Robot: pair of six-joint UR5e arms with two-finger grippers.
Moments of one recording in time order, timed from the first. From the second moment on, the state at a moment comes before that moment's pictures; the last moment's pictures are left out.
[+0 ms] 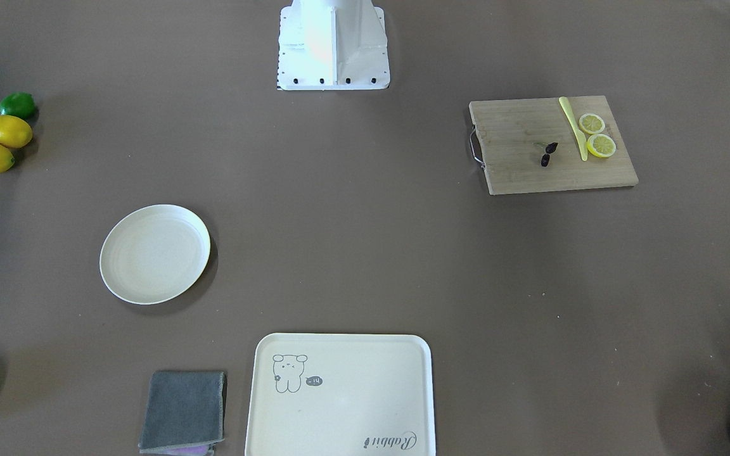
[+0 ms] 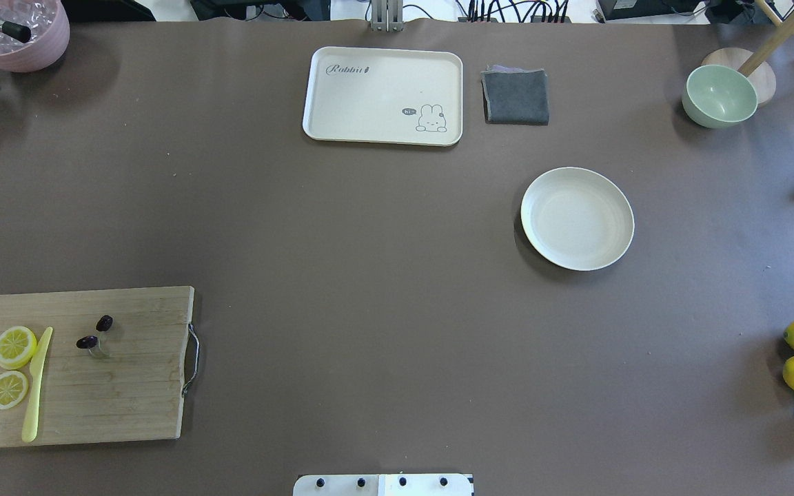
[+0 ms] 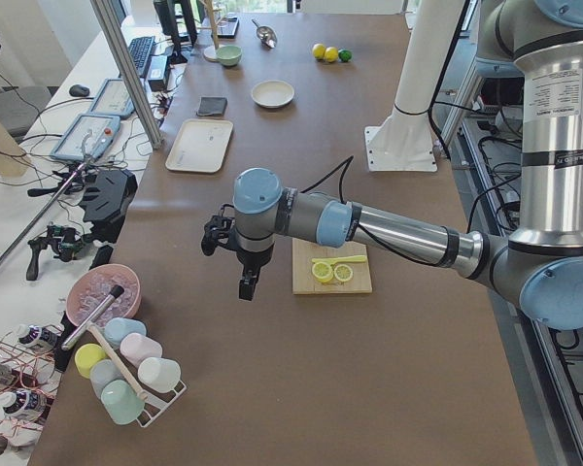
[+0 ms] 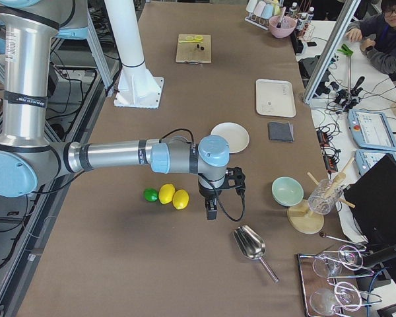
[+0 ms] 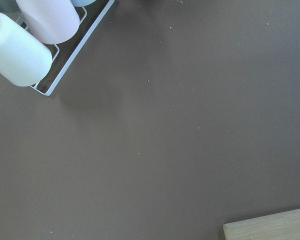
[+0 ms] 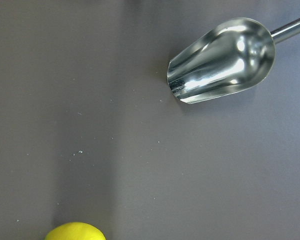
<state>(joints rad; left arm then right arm) -1.53 -1.50 -1.89 -1.56 -2.34 -0.04 1.54 -1.71 1.83 -1.66 2.31 -0.10</state>
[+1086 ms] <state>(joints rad) -1.55 -1.51 -1.95 -1.56 -2.34 -0.05 1.54 -1.74 1.82 -1.45 2.28 -0.09</state>
